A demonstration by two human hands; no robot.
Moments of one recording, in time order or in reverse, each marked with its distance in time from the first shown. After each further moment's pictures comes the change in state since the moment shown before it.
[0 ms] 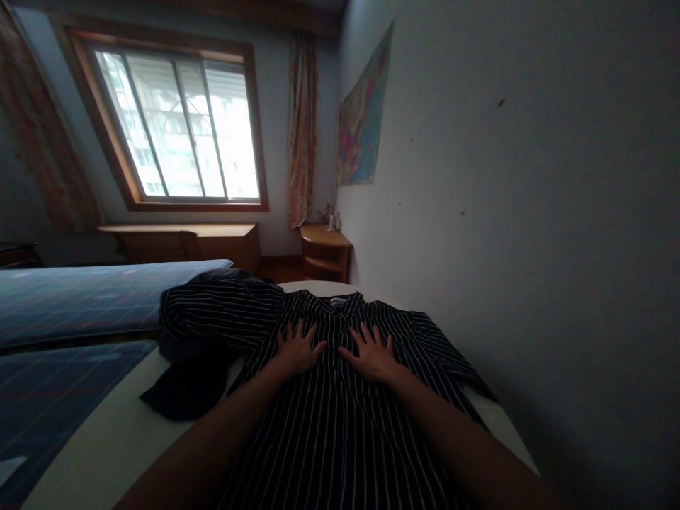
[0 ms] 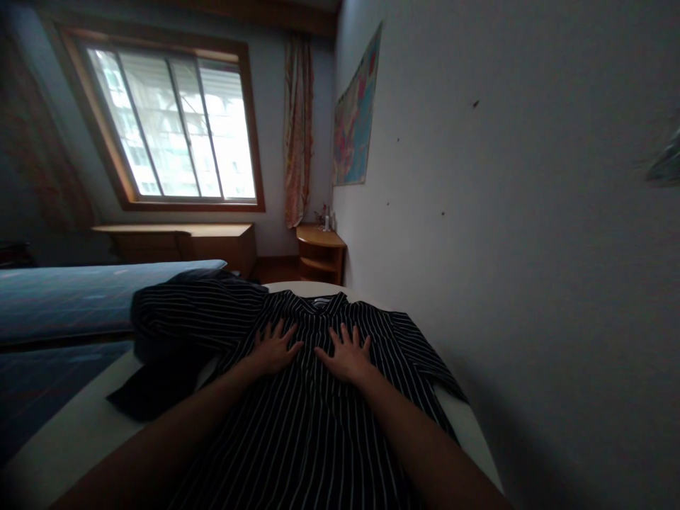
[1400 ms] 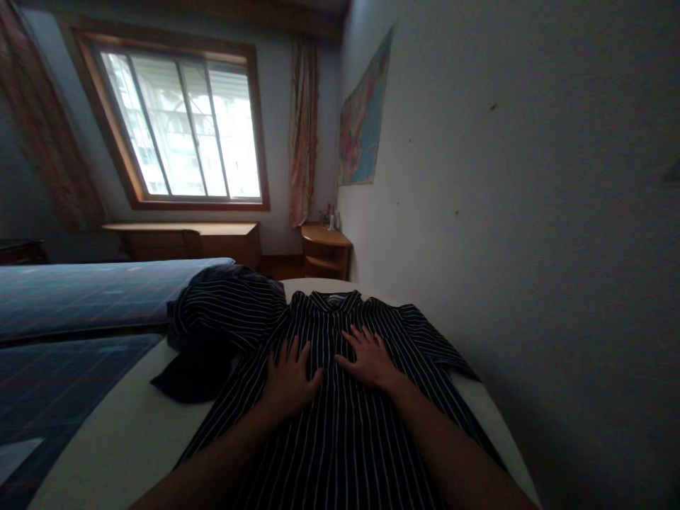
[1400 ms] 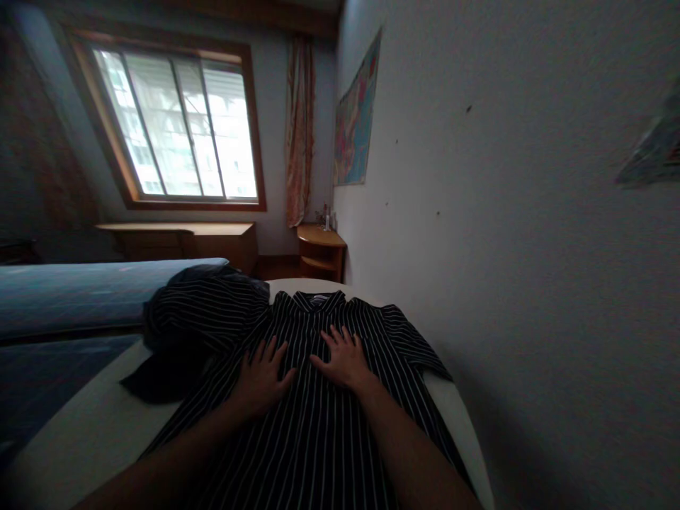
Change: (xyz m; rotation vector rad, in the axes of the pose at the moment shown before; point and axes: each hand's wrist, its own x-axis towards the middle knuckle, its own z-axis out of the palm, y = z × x) left_hand -0.094 0.018 0.003 0.061 0.101 -0.028; right_hand -0.031 0.000 0.004 -0.011 0.099 -0.192
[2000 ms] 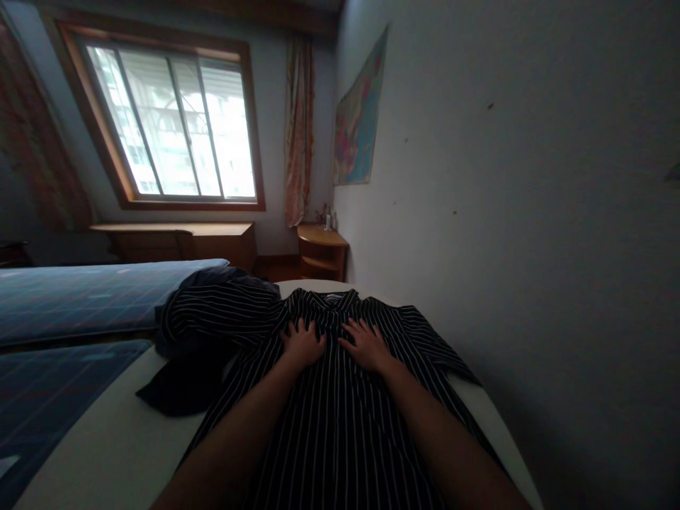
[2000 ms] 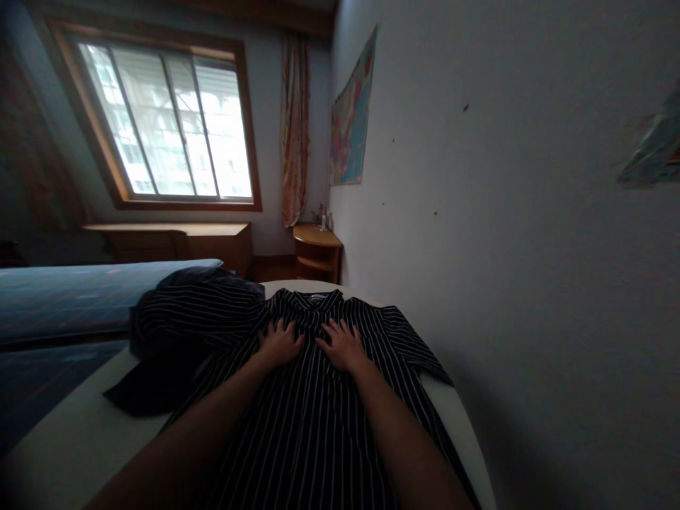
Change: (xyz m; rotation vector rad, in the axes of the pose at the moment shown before) left_hand 0.097 0.018 0.005 -0.065 -0.047 -0.099; right_hand 0.038 0.018 -0.004 0.026 -0.028 0.037
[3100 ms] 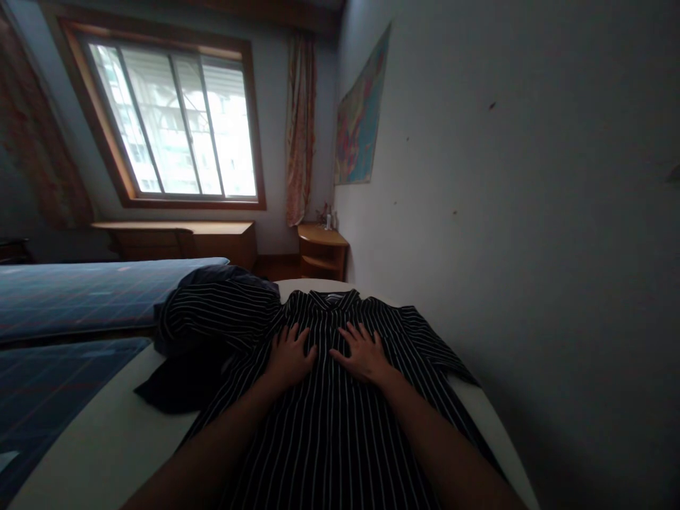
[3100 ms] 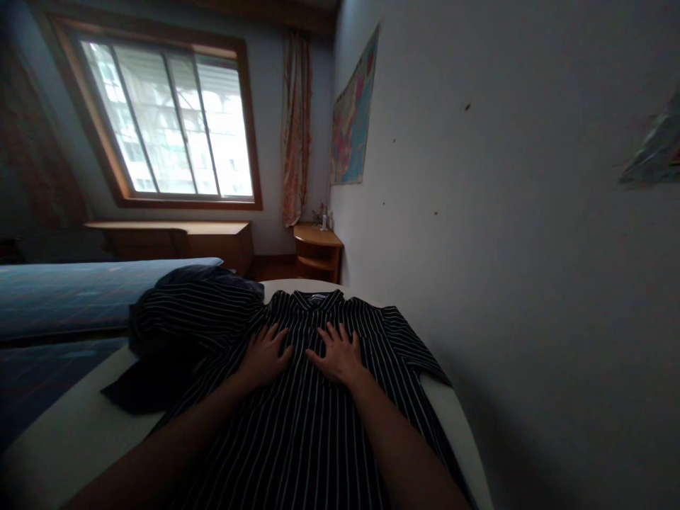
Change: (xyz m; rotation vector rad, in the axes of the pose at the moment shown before) left_hand -0.037 -0.025 -0.002 0.008 0.109 0.126; right_hand -0.020 -0.018 0.003 -0.035 -0.002 0.034
